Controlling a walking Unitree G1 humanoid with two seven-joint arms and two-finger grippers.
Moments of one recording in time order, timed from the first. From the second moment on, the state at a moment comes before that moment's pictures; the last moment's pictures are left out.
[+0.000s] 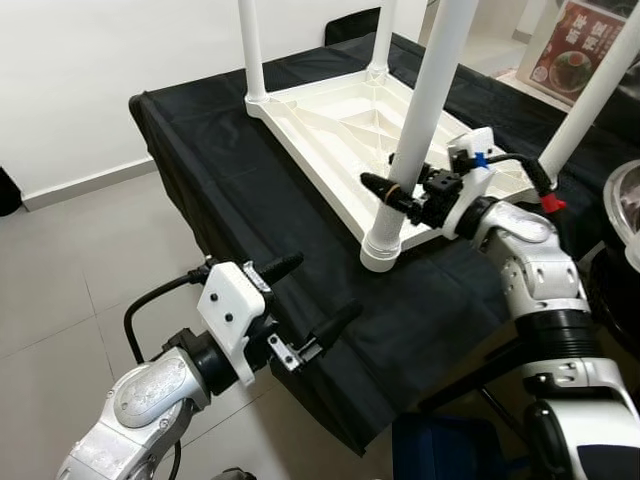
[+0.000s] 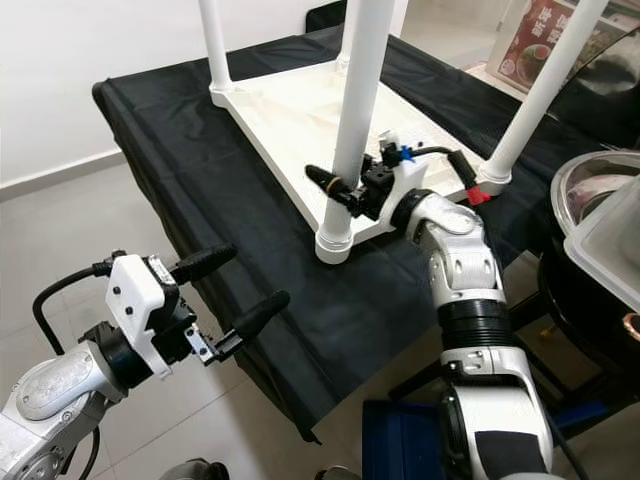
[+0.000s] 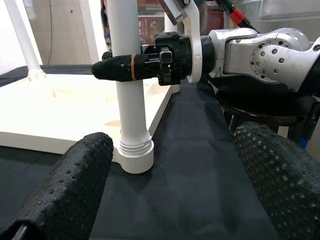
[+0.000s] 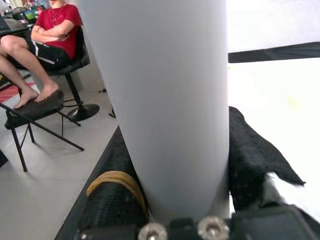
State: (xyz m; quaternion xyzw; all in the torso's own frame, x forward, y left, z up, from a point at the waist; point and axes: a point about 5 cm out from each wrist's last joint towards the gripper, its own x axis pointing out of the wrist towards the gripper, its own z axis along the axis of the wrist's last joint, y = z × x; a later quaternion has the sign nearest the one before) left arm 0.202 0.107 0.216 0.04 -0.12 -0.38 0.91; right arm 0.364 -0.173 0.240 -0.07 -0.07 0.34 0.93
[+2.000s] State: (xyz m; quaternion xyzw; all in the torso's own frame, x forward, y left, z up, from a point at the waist) left arm 0.201 0.105 0.216 0.04 -0.13 -0.39 0.91; right arm 0.353 -0.178 0.226 0.01 0.01 0.31 0.95
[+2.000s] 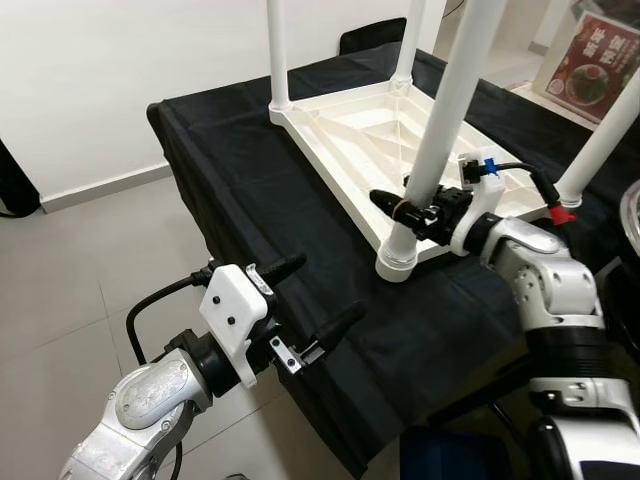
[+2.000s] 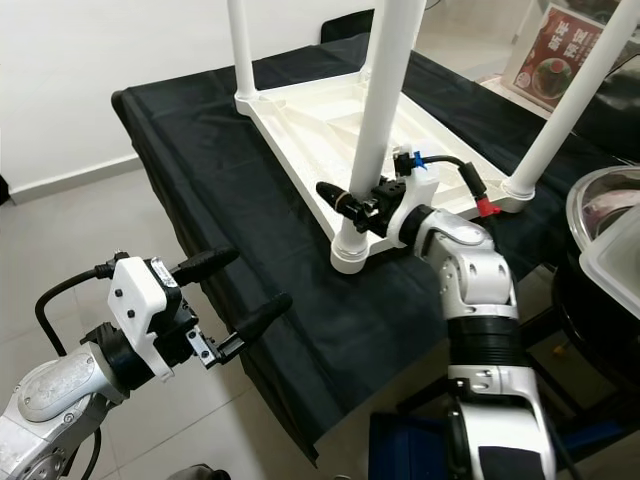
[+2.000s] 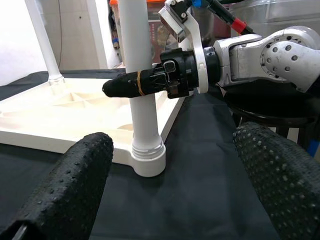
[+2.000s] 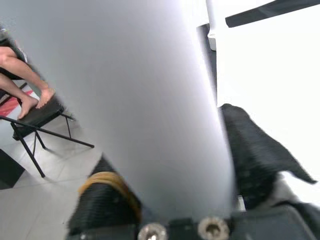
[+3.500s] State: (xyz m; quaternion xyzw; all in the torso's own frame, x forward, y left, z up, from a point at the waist) left arm 0.206 0.107 0.214 0.04 -0.12 -0.38 0.92; right arm 0.356 -0.180 0.248 -0.04 -0.02 0.31 0.95
